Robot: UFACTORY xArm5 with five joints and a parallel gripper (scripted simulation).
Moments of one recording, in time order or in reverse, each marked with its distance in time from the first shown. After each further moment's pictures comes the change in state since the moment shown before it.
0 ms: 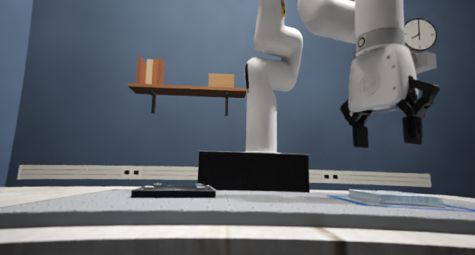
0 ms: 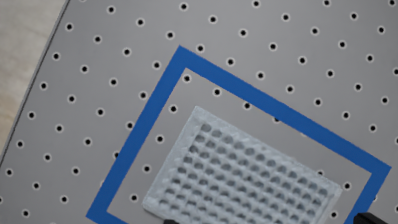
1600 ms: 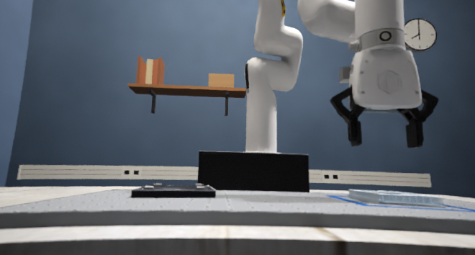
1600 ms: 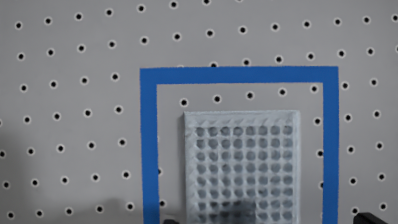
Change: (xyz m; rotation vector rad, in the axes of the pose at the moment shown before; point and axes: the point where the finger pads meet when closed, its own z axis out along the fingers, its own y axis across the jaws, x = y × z) arm 0.000 0.000 0.001 -0.001 -0.001 -1.045
